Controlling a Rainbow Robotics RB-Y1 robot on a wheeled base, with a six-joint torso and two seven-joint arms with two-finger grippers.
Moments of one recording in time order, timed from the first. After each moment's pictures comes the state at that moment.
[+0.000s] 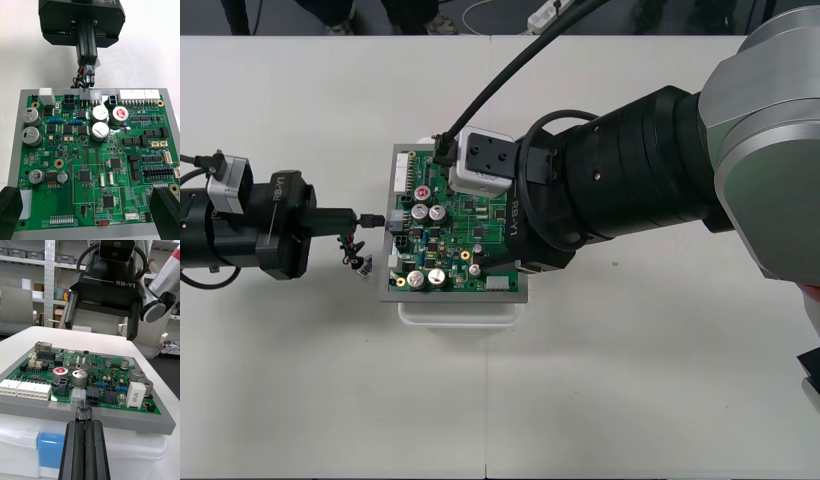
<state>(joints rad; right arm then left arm) -0.70 -0.49 0.34 -2.23 2.11 -1.57 -1.07 -0.39 0.77 -0.12 -1.23 -0.78 -1.54 -0.25</state>
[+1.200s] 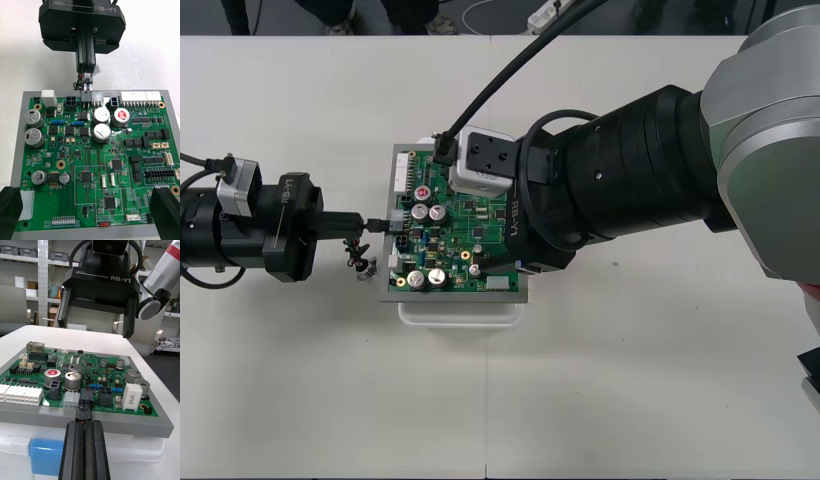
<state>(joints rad) -0.70 -0.49 0.34 -2.23 2.10 -1.57 -1.07 -0.40 0.77 -0.14 -1.24 -0.79 -1.54 -0.25</state>
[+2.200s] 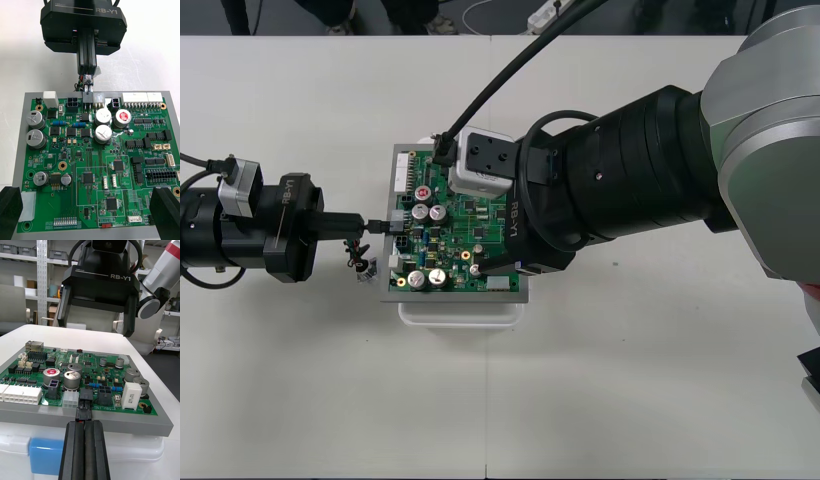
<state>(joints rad) -0.70 -0.49 0.34 -2.23 2.09 -1.57 -1.07 -0.40 0.77 -0.14 -1.24 -0.80 -1.54 -0.25</state>
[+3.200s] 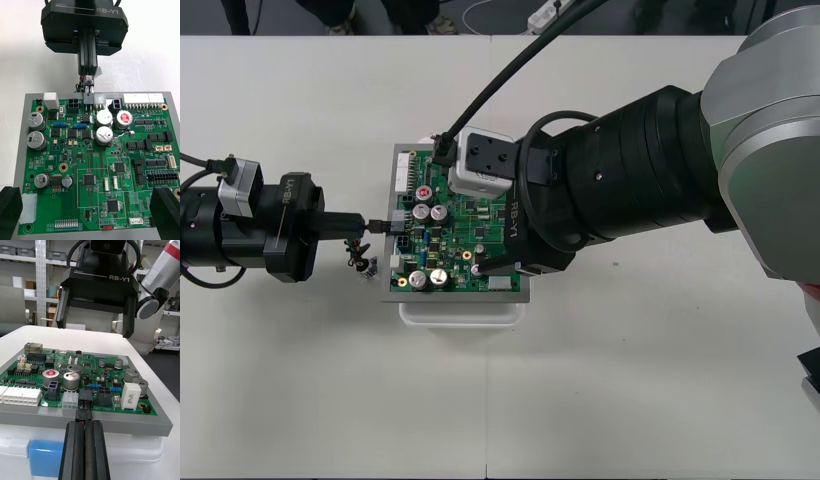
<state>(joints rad) -0.70 -0.49 0.34 -2.23 2.08 -1.57 -1.07 -0.40 0.77 -0.14 -1.25 -0.80 -1.54 -0.25</state>
